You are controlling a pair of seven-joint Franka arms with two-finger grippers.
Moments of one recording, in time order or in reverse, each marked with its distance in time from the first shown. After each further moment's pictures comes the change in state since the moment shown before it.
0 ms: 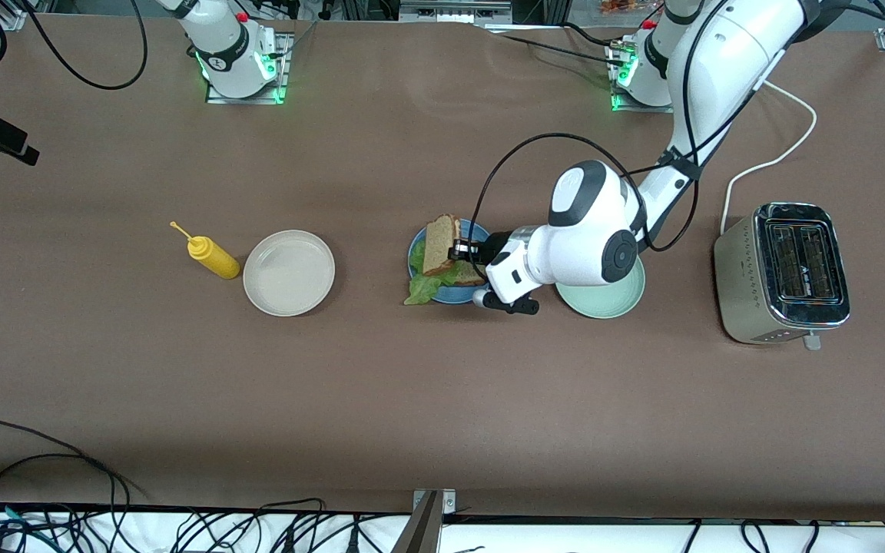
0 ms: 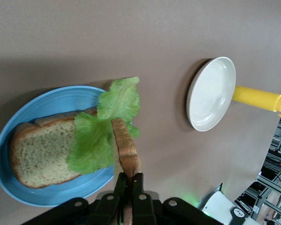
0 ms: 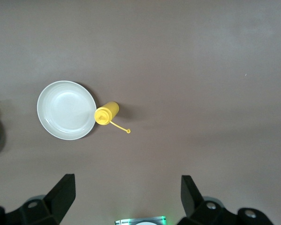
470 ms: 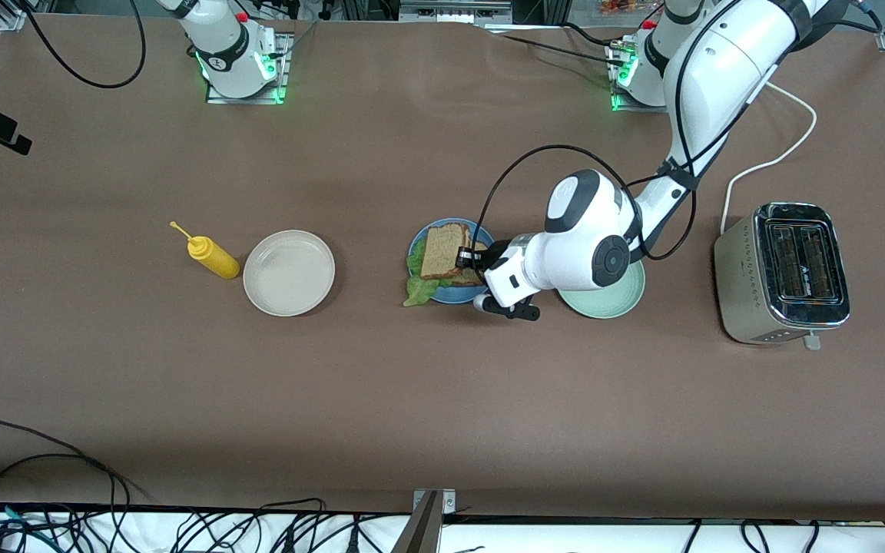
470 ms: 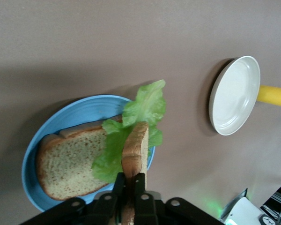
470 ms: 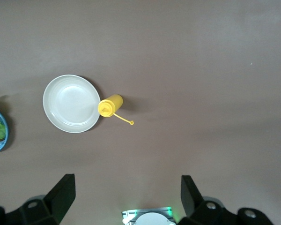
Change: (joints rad) left arm 0.000 0.028 0.002 -0.005 0.101 0.025 0.004; right arm -0.002 -0.002 -0.024 0.017 0.033 -0.051 0.001
